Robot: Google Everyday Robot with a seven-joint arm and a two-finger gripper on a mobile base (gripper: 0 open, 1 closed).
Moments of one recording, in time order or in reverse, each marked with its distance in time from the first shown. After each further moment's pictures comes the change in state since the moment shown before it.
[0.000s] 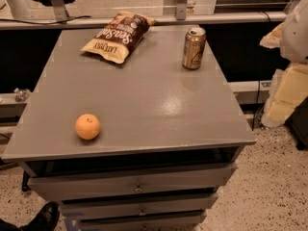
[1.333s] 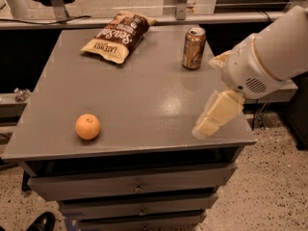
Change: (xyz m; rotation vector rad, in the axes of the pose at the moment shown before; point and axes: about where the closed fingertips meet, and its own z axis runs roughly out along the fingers) arm -0.089 0.028 0.062 -0.031 -0.340 0.074
